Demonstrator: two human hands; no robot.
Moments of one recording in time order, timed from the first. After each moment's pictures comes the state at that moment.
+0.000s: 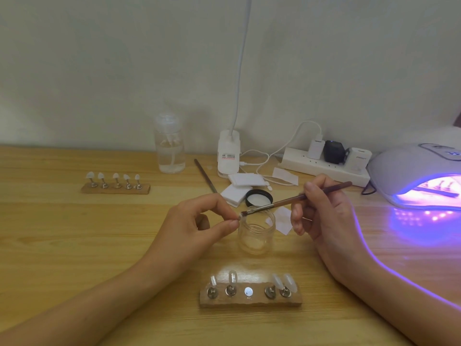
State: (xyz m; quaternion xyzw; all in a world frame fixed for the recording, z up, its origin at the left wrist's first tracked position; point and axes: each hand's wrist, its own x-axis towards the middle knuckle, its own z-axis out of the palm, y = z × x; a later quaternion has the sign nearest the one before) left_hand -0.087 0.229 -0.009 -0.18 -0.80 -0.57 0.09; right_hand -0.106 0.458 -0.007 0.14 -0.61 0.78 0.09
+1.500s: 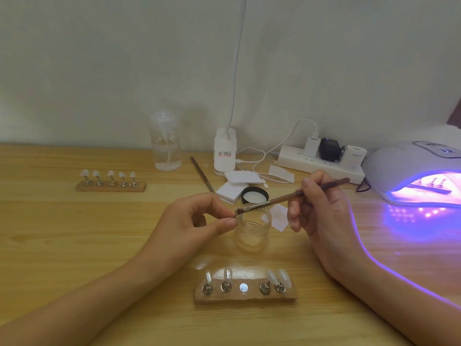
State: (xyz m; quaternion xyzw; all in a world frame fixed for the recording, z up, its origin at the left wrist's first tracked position) left_hand -0.088 0.230 -0.009 -0.19 -0.78 -0.60 0.06; right_hand -0.103 0.457 -0.006 0.16 -0.60 0.78 0.10
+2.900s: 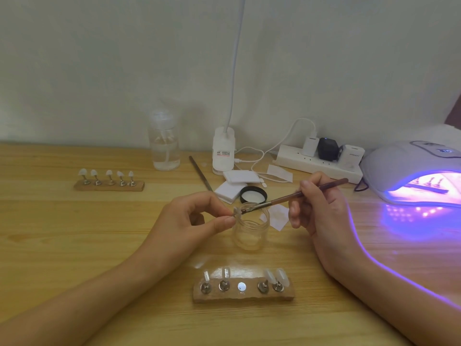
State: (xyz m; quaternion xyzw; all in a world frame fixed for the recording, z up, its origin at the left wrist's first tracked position) left_hand -0.088 0.230 -0.009 -0.19 -0.77 -0.60 0.06; right_hand -0.105 0.459 -0.006 0.12 -0.62 0.77 0.11
